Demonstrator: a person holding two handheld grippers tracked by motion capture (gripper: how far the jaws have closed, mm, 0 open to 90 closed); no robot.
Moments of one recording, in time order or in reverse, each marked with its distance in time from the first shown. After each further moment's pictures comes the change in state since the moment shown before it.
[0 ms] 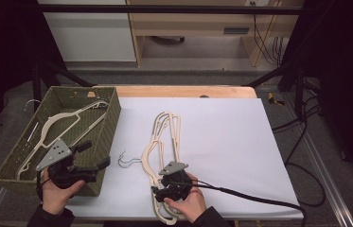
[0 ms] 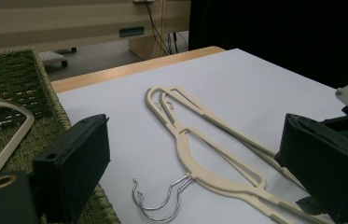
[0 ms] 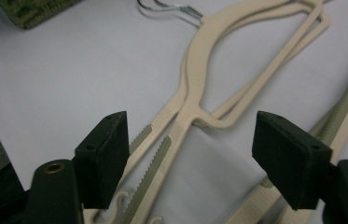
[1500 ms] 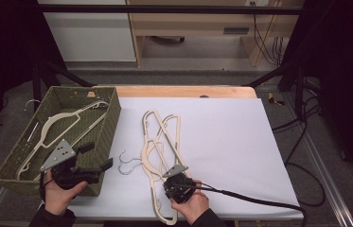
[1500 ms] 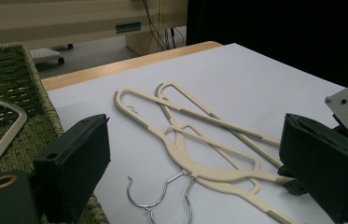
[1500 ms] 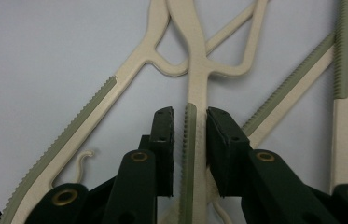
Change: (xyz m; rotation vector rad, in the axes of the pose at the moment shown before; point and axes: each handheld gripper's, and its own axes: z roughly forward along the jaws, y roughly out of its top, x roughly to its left) left arm -0.005 -0.002 0.005 0.019 -0.008 0.010; right arm -0.004 -0.013 0.002 0.117 -0.093 0.020
